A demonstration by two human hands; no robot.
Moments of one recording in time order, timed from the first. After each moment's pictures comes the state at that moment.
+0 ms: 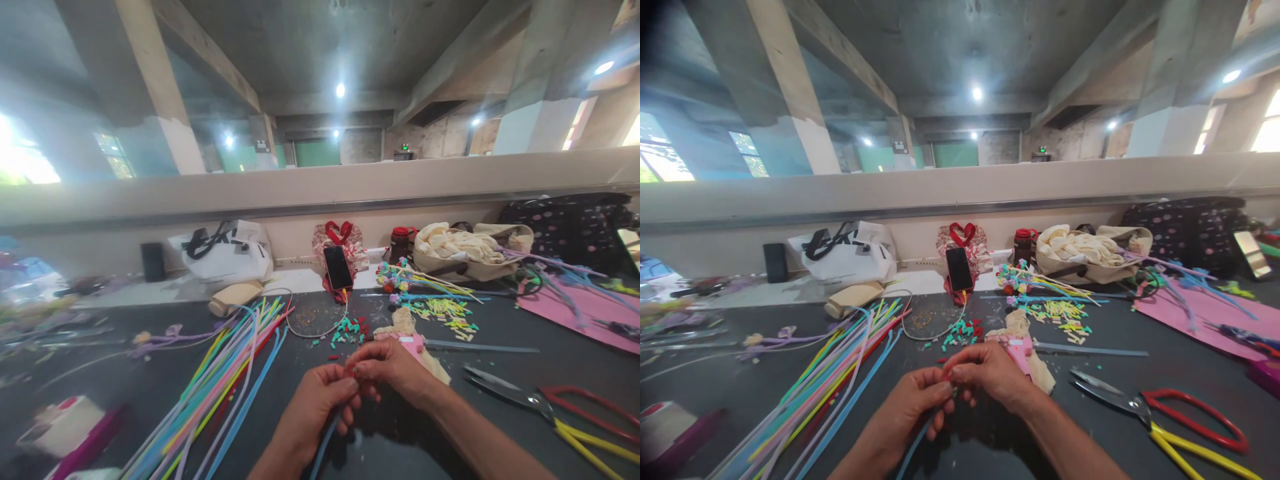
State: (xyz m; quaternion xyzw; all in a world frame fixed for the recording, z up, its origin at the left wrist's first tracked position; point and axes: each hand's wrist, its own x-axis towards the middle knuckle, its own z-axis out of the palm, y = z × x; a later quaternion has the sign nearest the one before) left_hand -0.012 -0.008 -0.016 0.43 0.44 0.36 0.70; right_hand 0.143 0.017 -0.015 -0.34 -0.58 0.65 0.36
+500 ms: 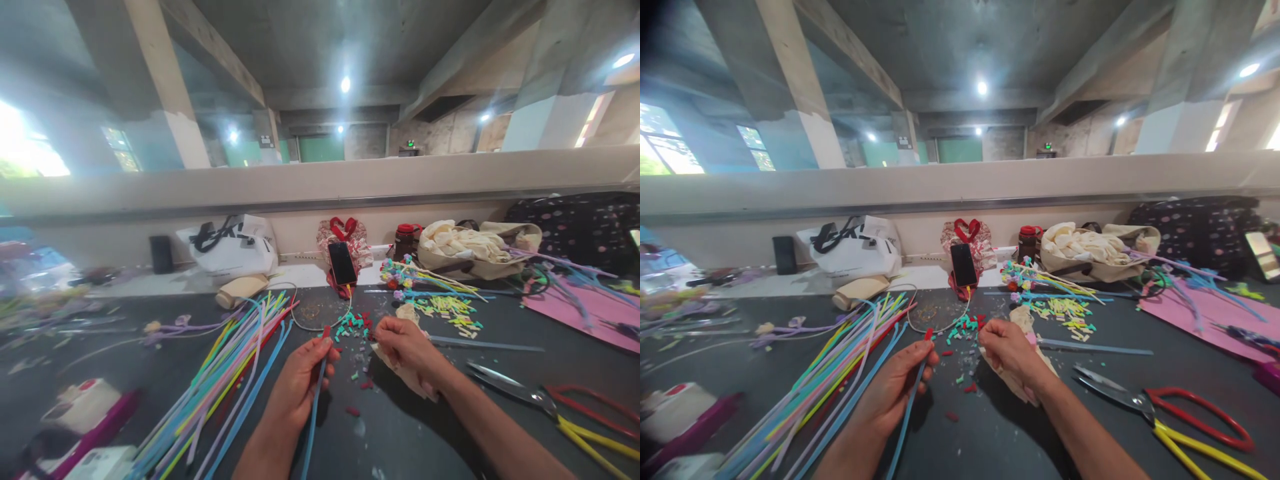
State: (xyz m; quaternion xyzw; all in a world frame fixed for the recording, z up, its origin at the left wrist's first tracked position) left_hand -0.034 0.003 -0.004 0.32 0.46 0.49 0.67; right_hand 0.156 0.030 -0.010 -0.48 -0.60 0.49 0.41
